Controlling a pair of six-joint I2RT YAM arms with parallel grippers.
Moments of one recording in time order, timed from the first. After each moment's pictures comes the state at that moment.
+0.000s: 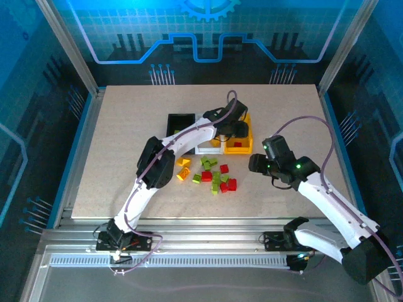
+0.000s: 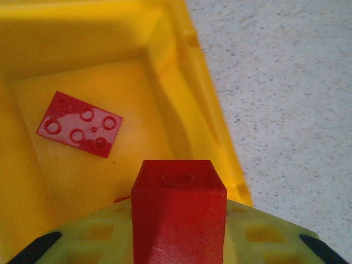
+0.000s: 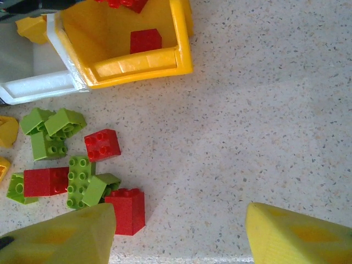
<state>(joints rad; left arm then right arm) -0.72 2.36 2.13 -0.66 0.03 -0.60 0.47 1.00 0.85 -0.82 0.12 0.61</state>
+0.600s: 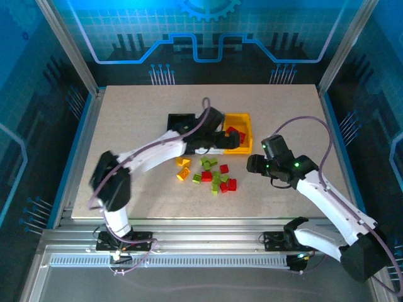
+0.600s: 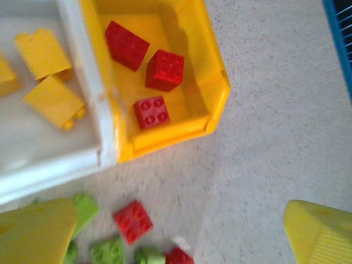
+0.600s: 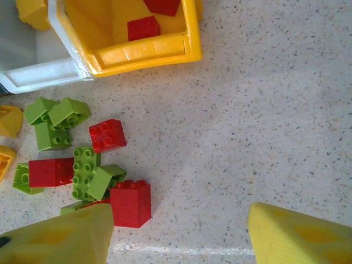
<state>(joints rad) -0.74 1.75 1.45 -0.52 0.04 -0.66 0.46 1.04 0.85 -0.81 0.07 0.61</state>
